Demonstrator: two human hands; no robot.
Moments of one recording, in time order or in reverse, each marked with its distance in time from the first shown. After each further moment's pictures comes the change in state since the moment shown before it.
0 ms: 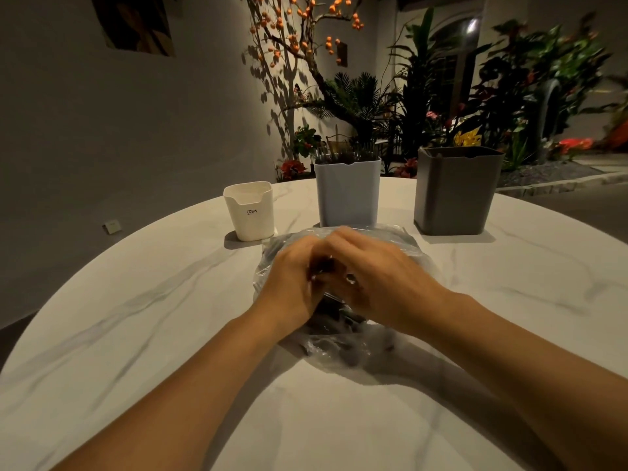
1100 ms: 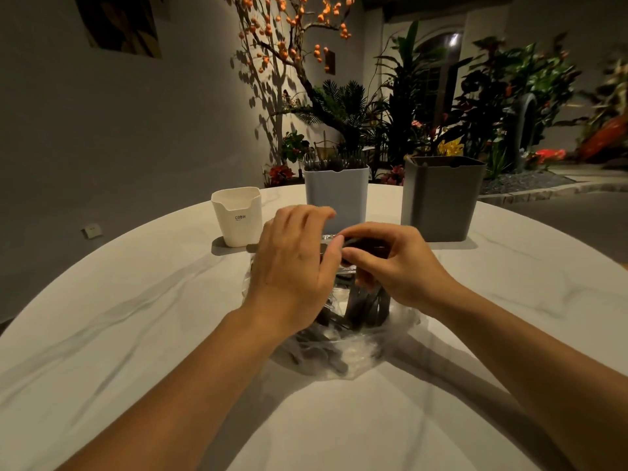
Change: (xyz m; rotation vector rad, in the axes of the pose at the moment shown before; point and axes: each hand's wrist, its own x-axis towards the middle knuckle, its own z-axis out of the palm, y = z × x) left_hand 0.016 0.018 0.000 0.360 0.225 0.232; right_hand -0.003 0.007 -0.028 0.668 0.175 0.600
